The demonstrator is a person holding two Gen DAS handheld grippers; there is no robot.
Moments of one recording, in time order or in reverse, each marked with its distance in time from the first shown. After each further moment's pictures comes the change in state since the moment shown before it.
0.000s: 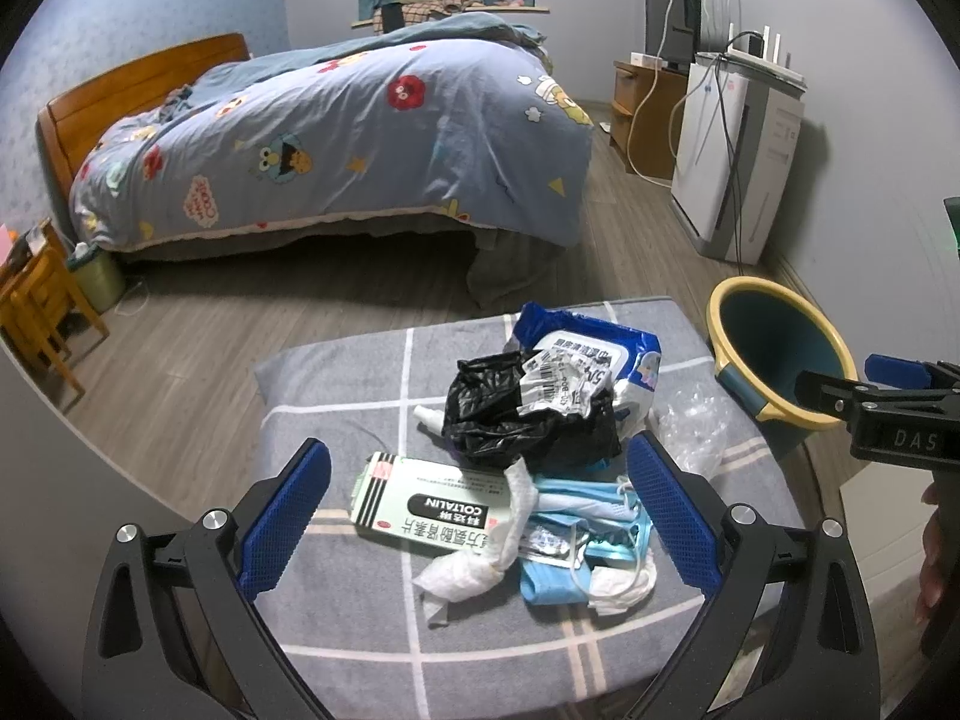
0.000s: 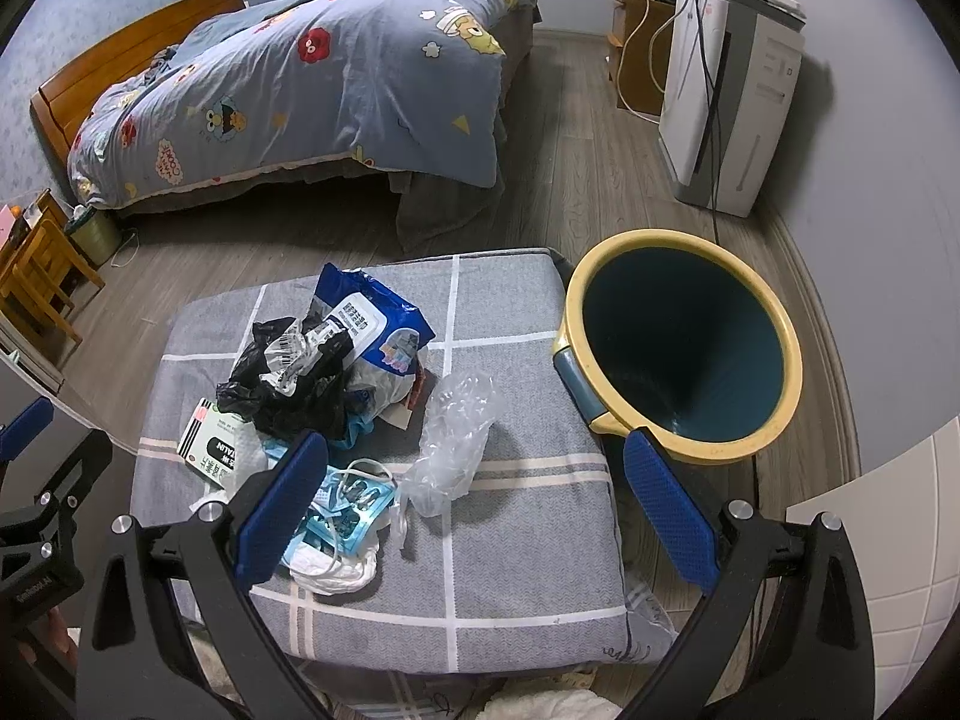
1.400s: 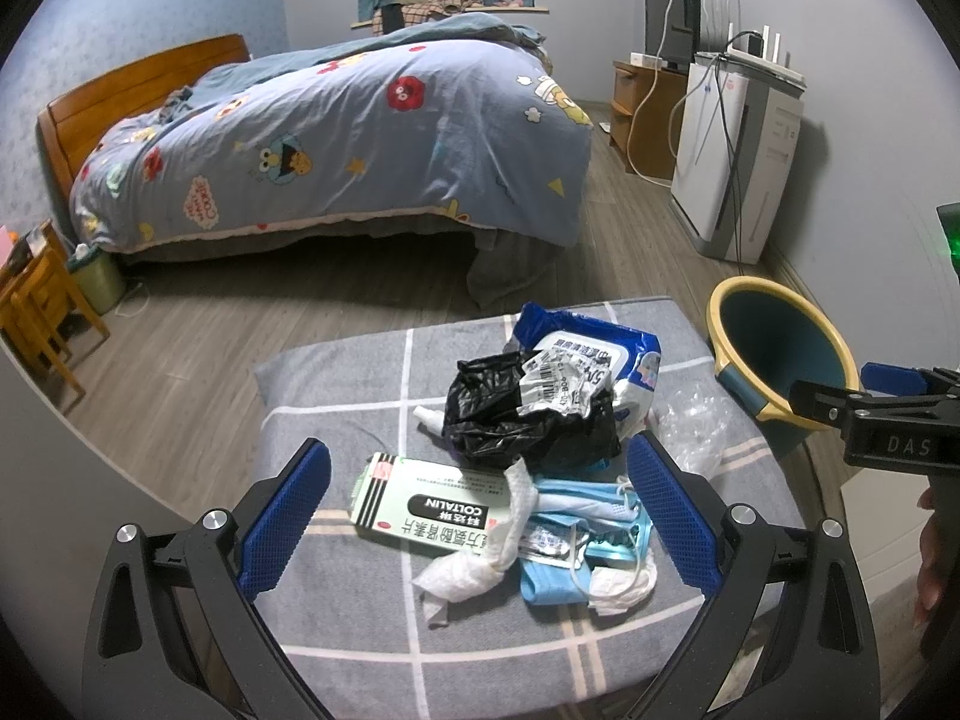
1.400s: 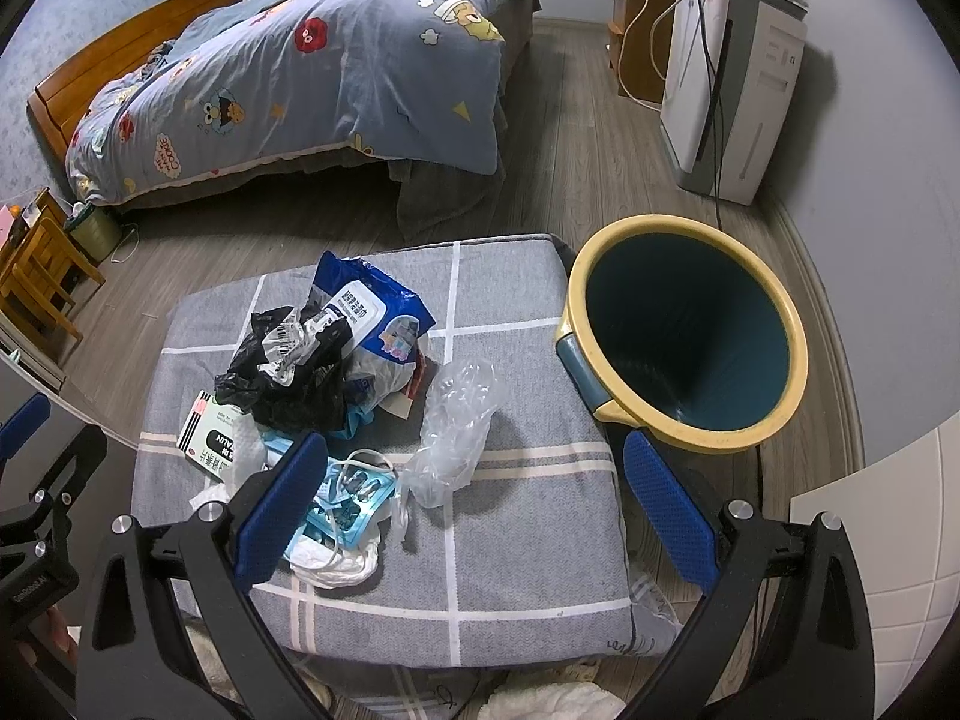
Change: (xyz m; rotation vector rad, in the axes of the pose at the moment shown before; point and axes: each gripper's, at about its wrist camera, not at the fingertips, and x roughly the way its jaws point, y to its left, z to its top) left arm -0.002 -0.001 0.000 0.003 -0.001 0.002; right arm 0.006 0.003 -0.006 0.003 0.021 0.003
